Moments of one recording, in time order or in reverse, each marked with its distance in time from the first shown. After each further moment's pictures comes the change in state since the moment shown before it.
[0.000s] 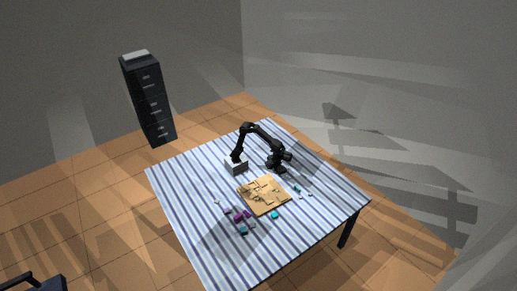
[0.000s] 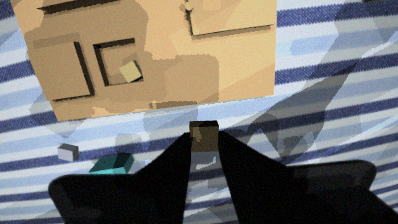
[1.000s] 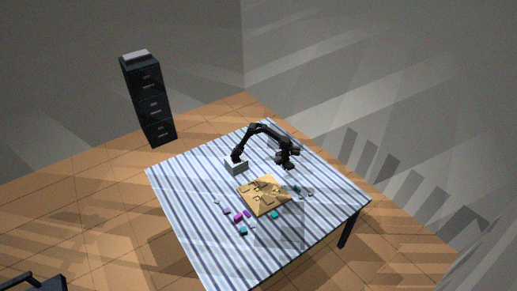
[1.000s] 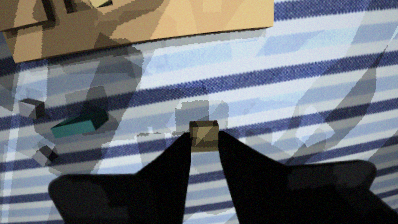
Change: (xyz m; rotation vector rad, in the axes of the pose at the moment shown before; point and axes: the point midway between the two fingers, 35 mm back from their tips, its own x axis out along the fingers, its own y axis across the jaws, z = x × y) arm 0.013 -0.018 -0.081 -0.001 0.006 0.001
